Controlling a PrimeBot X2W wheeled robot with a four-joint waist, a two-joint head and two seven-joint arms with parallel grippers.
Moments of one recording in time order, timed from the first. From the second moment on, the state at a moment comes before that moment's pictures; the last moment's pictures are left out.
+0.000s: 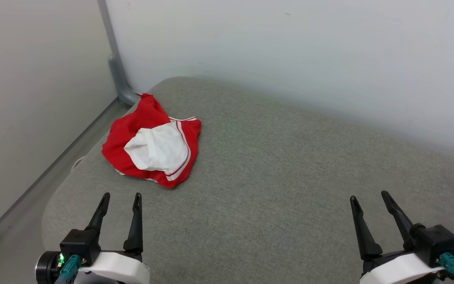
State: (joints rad) left arm -0.01 0.06 0.03 0.15 -0.10 -0.12 -0.26; right arm 0.08 -0.05 0.02 -0.04 0.10 0.13 -0.10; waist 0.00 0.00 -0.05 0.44
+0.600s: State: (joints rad) left arm -0.02 0.07 0.04 0.15 -0.10 -0.13 -0.26; right arm 0.06 -0.05 0.00 -0.05 0.08 0.13 -0.10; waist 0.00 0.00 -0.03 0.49
